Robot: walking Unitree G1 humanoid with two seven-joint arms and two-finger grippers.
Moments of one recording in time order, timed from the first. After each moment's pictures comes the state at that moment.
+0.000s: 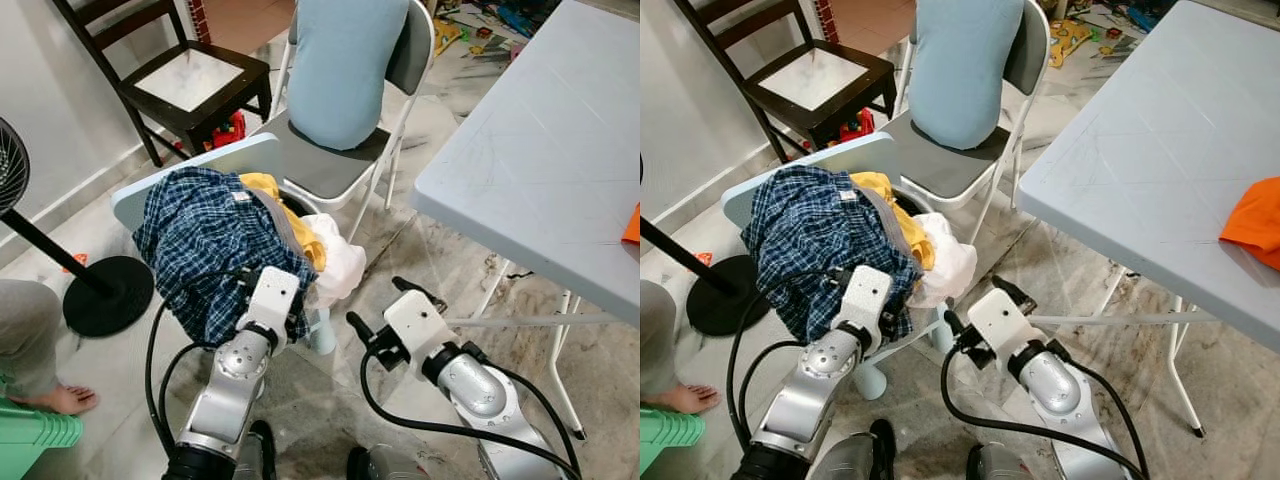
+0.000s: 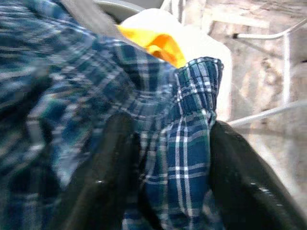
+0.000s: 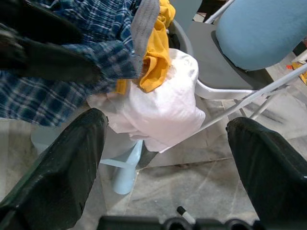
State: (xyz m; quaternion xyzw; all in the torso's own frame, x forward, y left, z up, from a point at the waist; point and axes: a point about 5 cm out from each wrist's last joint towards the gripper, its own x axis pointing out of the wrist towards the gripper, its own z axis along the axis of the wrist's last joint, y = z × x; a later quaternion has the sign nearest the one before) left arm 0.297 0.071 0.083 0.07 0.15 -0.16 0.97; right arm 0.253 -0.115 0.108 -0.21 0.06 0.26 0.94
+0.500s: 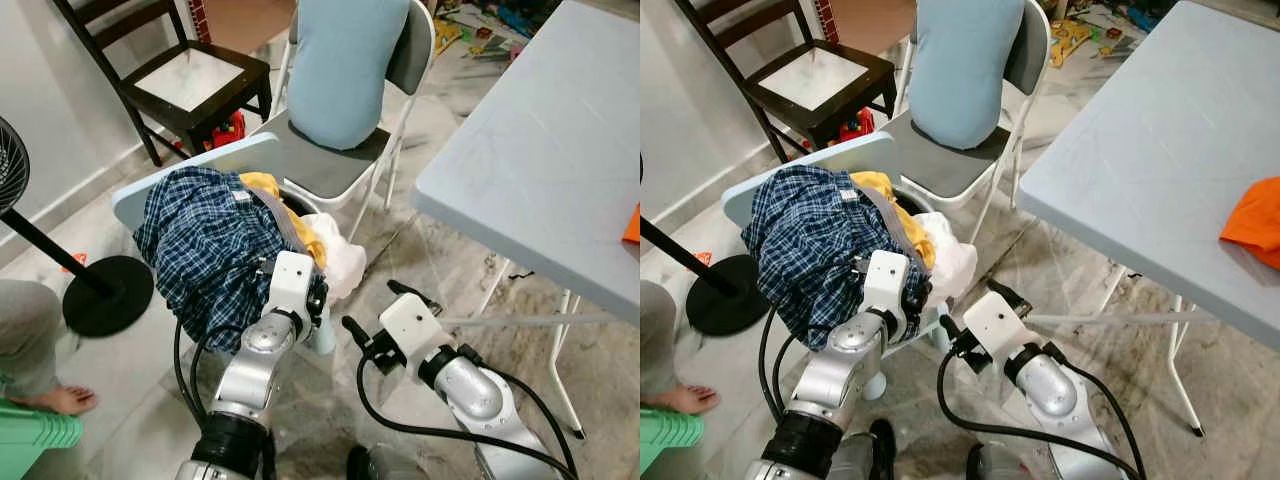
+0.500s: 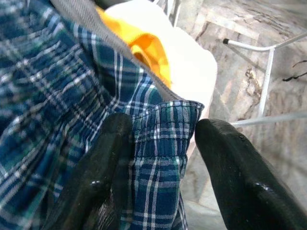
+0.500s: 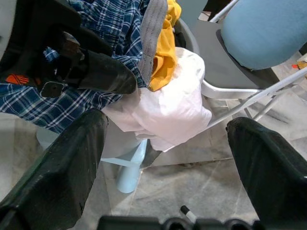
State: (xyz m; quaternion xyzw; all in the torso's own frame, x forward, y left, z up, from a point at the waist) left arm 0.311 0.054 0.084 -0.02 0.19 -0.14 0.97; right arm 0.250 -0.112 0.105 -0.21 0.06 0.27 0.94
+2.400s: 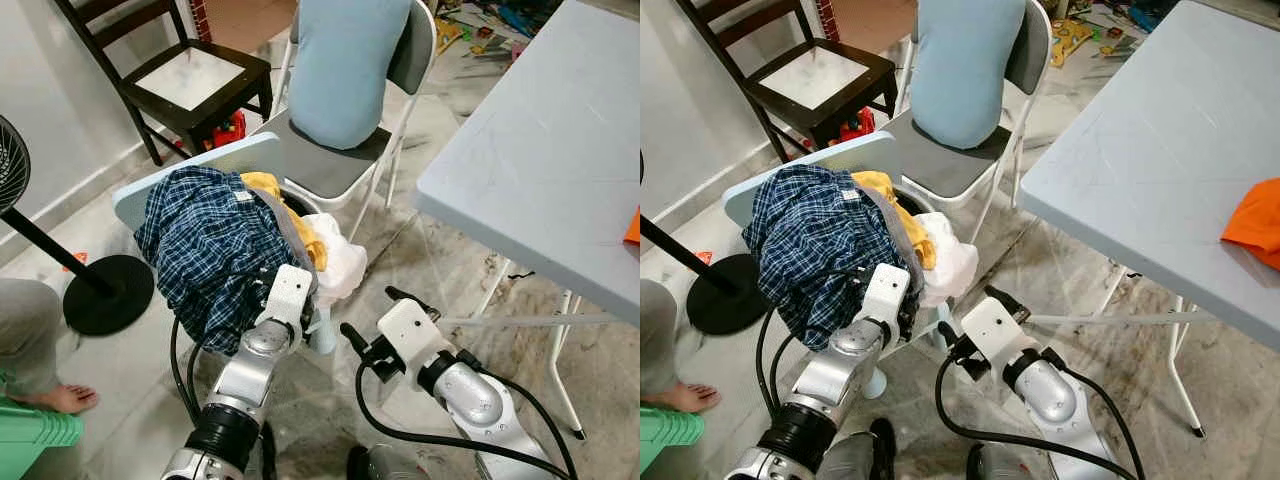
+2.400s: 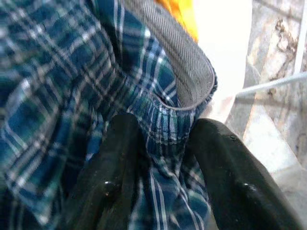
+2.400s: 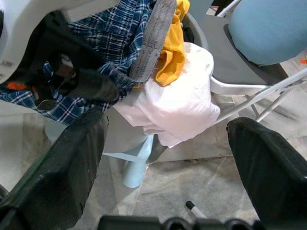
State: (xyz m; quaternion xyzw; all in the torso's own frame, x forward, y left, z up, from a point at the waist) left arm 0.313 0.064 0.066 0.09 0.22 -0.14 0.96; right arm 0.245 -0.110 0.104 -0.21 0.07 0.27 0.94
